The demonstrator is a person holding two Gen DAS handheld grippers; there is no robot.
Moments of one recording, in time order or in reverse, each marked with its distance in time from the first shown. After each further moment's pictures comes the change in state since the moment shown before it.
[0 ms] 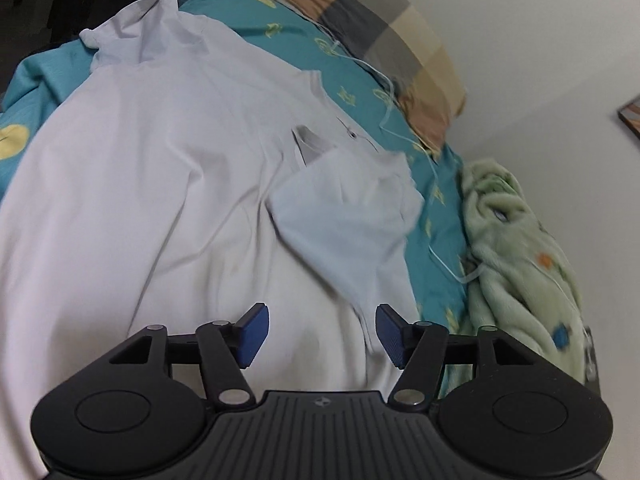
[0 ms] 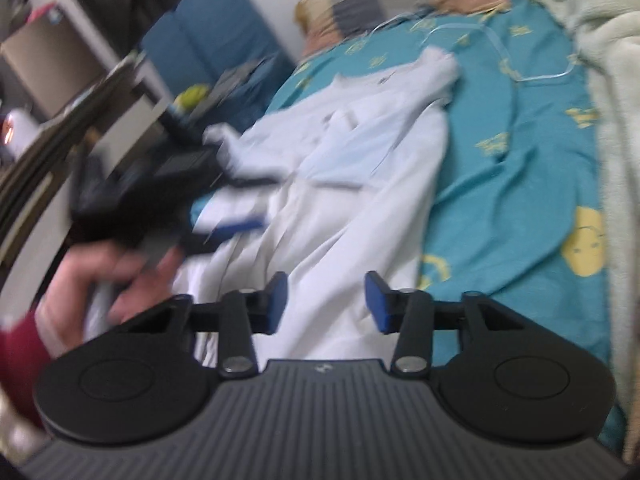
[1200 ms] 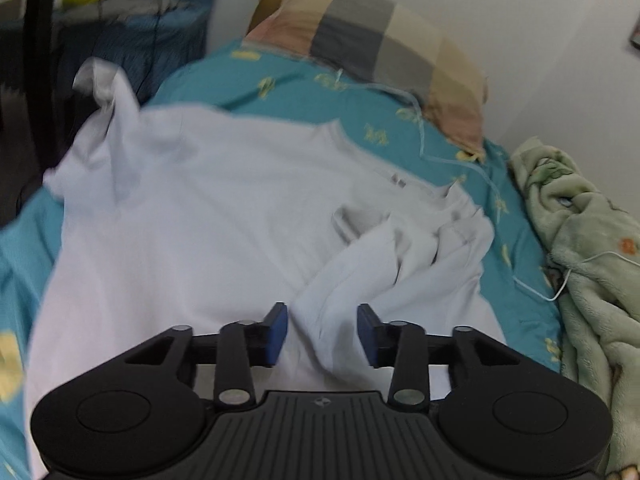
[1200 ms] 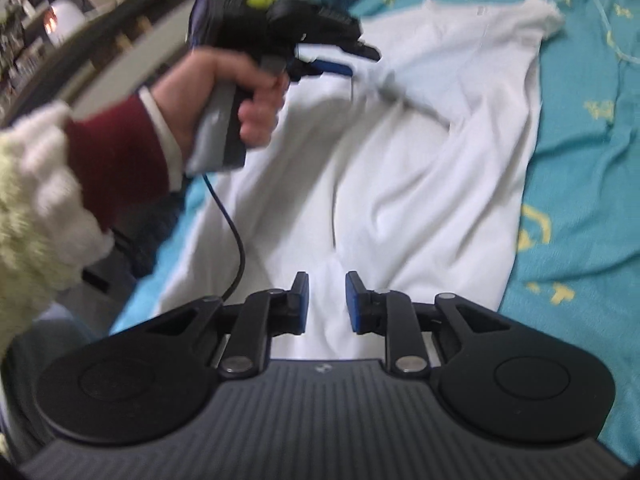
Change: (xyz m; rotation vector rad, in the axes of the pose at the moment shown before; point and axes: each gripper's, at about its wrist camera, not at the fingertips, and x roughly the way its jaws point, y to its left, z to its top) left arm 0.041 -0.015 0.076 0.339 -0.093 0.168; right arm 0.031 0.026 -0.013 -0.166 0.191 0.125
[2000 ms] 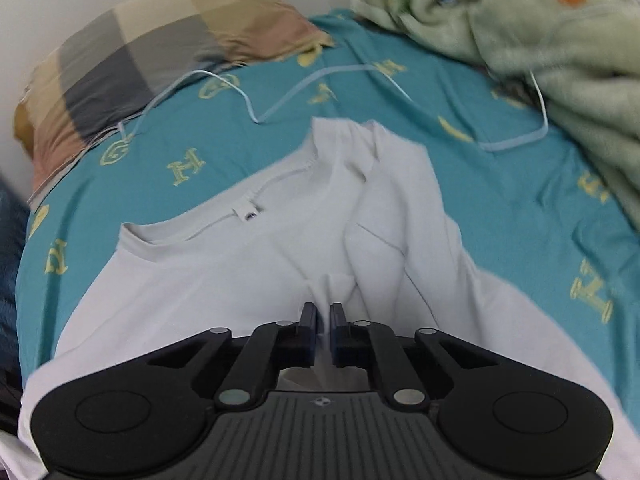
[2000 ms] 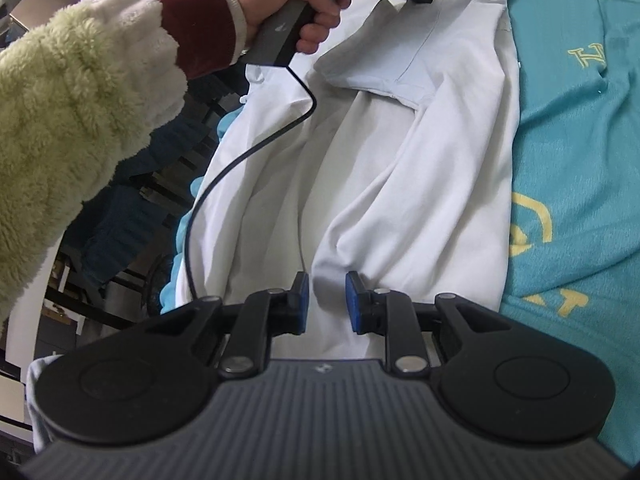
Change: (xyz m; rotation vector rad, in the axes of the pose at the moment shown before) left arm 0.139 -0.129 0.047 0.798 0.157 -0.033; right arm 0.040 -0.031 0.013 0.179 0.041 0.042
